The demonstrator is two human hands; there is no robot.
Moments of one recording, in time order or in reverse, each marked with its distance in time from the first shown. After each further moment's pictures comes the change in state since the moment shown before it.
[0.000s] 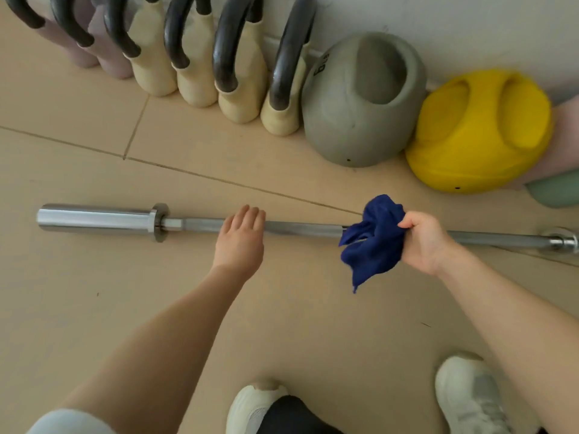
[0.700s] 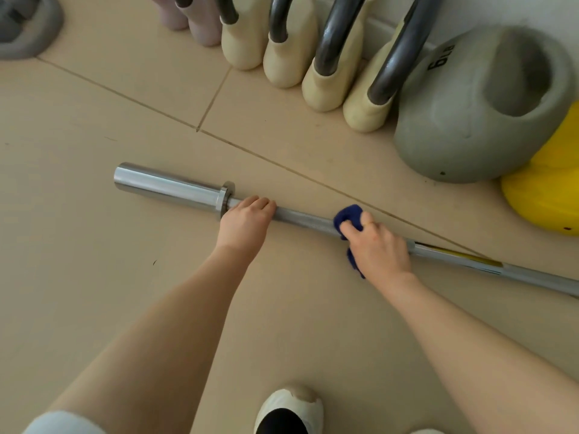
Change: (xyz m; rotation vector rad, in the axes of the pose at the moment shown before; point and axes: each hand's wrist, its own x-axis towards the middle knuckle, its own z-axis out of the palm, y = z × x) left_hand -0.001 -0.097 0.000 -0.020 0.186 -0.069; right_hand 0.050 0.070 0.135 -2.036 0.093 -0.683
